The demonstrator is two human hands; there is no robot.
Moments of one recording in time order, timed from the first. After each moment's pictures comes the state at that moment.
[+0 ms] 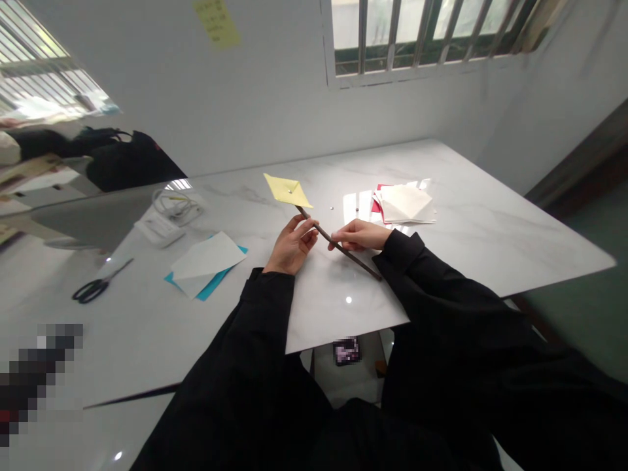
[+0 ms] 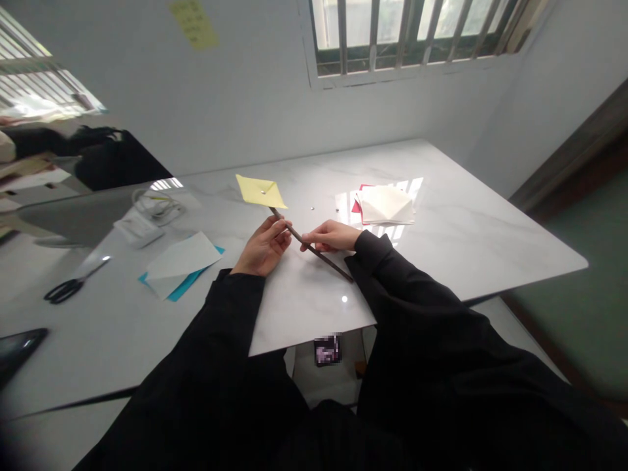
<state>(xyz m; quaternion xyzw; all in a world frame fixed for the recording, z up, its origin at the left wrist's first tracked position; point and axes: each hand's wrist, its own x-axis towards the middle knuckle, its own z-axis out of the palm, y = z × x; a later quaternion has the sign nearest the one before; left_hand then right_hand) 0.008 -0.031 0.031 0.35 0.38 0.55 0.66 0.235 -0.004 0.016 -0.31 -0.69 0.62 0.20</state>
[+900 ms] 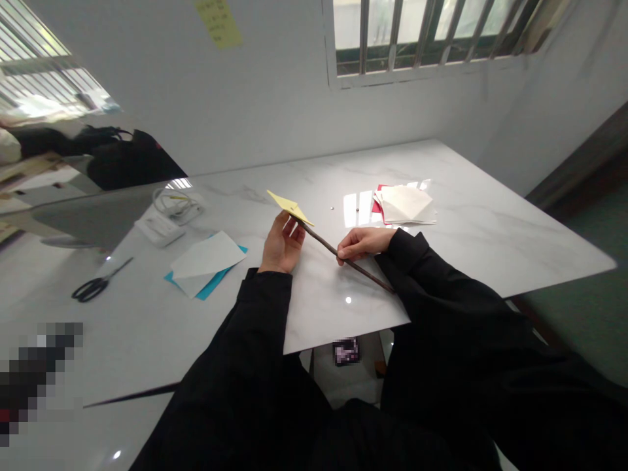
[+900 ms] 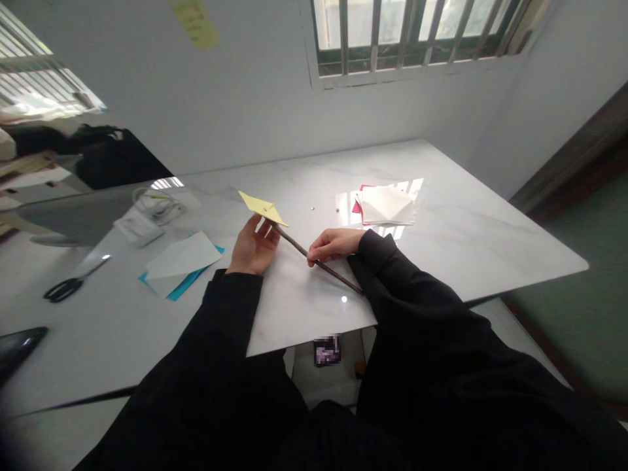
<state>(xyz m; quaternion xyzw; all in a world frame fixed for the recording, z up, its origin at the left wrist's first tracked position) -0.012 -0.010 0.017 0.25 0.37 0.65 0.61 0.240 -0.007 0.023 -0.22 -0.71 0.66 0.08</state>
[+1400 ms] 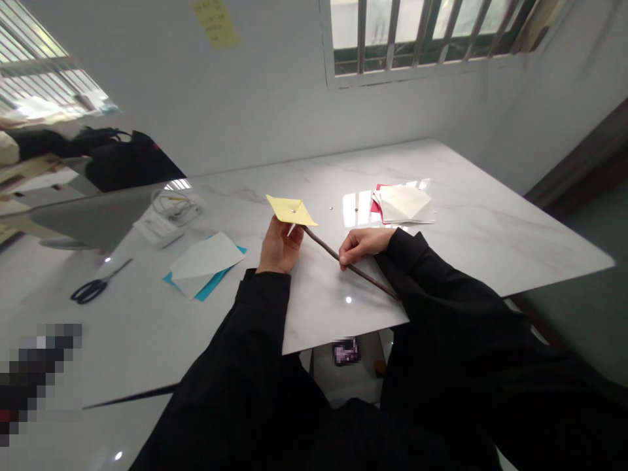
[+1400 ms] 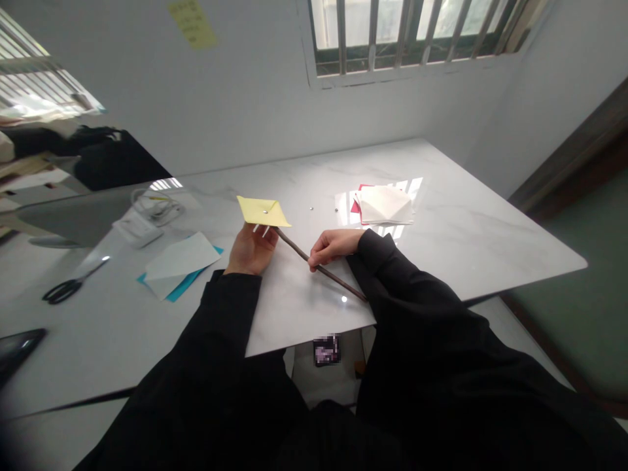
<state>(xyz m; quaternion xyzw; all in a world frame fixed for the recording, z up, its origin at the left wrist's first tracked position) -0.007 -0.017 0.024 0.26 0.35 0.67 0.60 0.242 -0.004 0.022 -0.22 -0.74 0.63 0.06</state>
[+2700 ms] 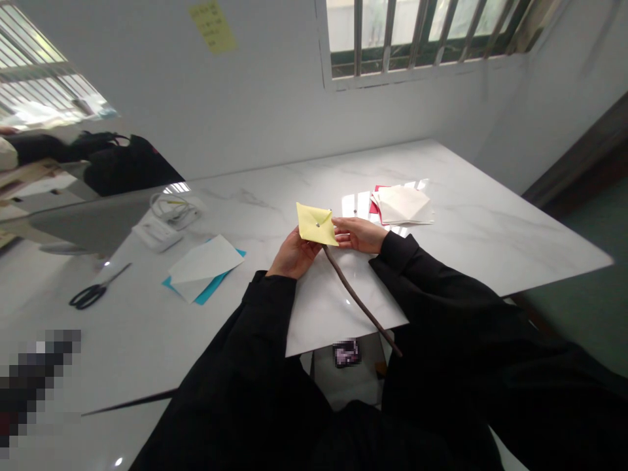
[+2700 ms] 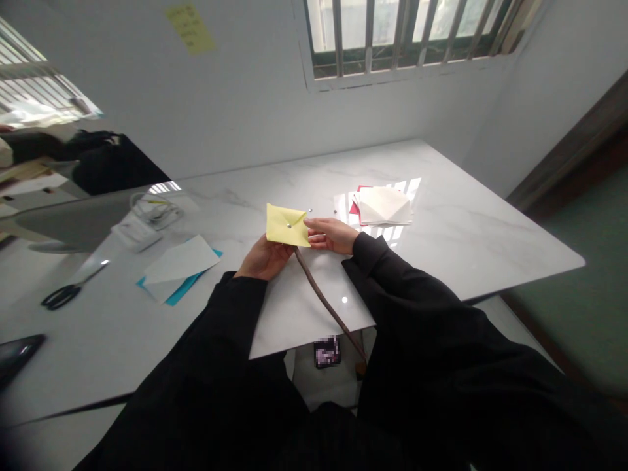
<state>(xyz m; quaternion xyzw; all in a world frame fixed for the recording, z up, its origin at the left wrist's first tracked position) 0.016 -0.032 0.020 0.33 0.35 0.53 0.70 0.216 -0.006 0.015 -0.33 -0.38 0.78 0.37</state>
